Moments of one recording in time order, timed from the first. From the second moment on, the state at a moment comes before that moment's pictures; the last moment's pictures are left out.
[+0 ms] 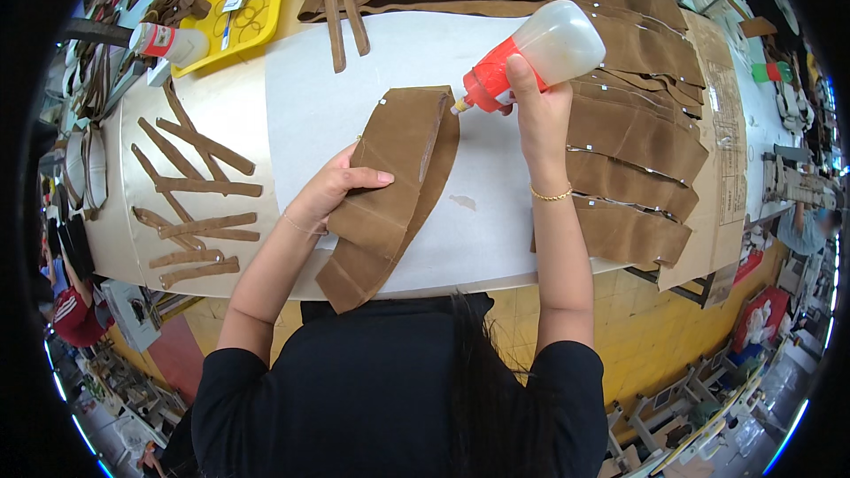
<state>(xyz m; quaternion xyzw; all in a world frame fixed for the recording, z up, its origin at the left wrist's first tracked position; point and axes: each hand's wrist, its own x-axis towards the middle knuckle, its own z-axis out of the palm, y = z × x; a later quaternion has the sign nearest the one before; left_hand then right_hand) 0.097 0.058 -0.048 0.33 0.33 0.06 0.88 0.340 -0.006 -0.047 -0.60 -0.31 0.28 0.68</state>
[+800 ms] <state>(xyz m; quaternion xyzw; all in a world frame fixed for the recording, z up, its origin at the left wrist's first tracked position) 0.095 0.052 -0.037 0.31 0.33 0.10 0.89 0.304 -0.009 -0.052 -0.59 -0.34 0.30 0.67</state>
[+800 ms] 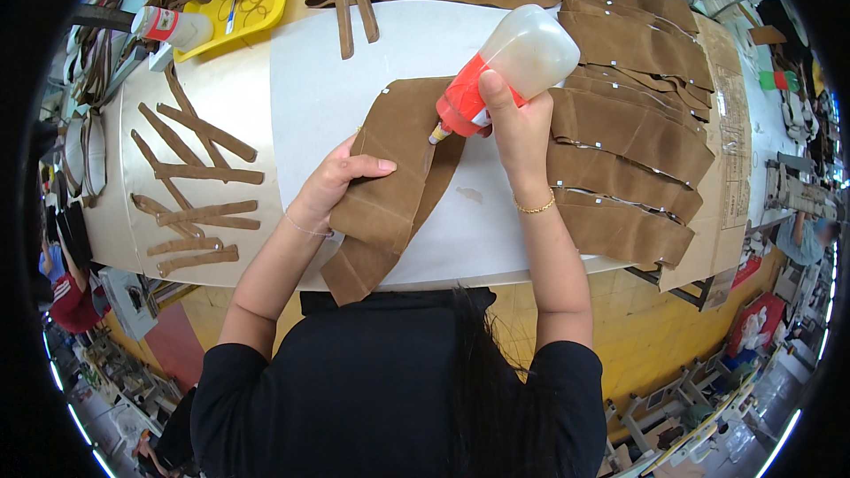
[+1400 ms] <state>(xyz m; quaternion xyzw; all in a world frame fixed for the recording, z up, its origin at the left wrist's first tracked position) 0.097 0.051 -0.038 0.30 0.30 0.11 0.90 0.282 -0.037 -0.047 -0.55 -0.35 0.33 0.69</state>
